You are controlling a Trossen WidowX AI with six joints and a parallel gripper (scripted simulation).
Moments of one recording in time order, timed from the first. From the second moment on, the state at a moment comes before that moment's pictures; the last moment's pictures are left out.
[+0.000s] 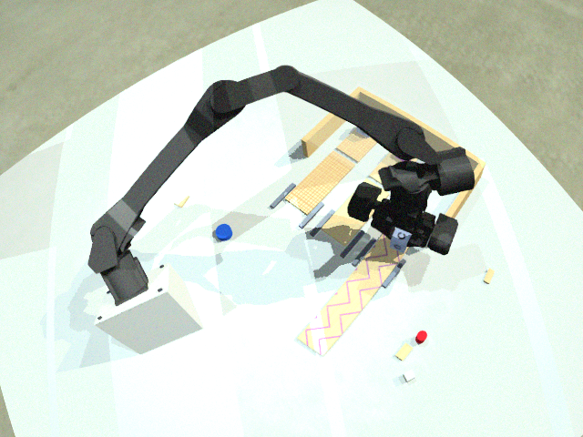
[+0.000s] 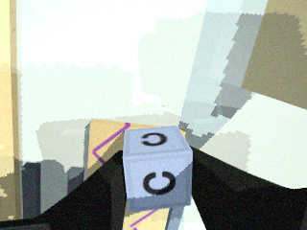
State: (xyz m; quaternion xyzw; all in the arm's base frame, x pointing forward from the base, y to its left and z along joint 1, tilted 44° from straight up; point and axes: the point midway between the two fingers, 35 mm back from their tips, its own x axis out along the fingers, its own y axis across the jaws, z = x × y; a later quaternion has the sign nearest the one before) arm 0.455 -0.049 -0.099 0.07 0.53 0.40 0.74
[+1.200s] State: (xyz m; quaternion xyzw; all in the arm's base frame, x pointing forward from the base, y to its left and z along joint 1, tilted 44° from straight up) arm 0.379 -0.062 -0.064 0.08 0.53 0.40 0.74
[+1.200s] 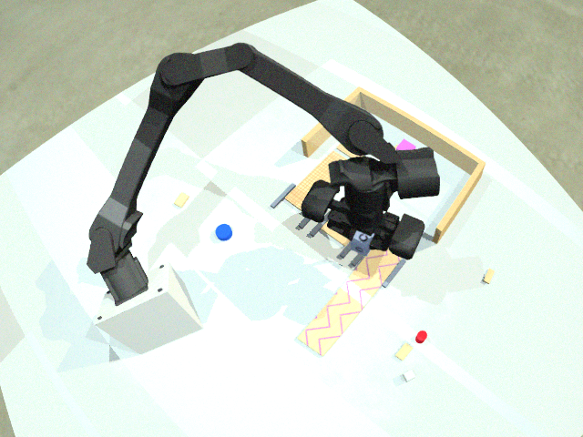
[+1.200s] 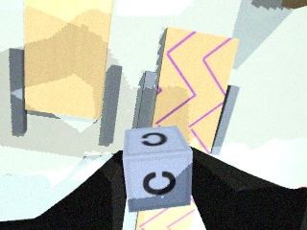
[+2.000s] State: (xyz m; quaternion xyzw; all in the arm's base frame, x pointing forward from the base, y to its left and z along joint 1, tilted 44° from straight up) arm 0.305 -0.043 -0.060 0.08 0.53 0.40 0.74
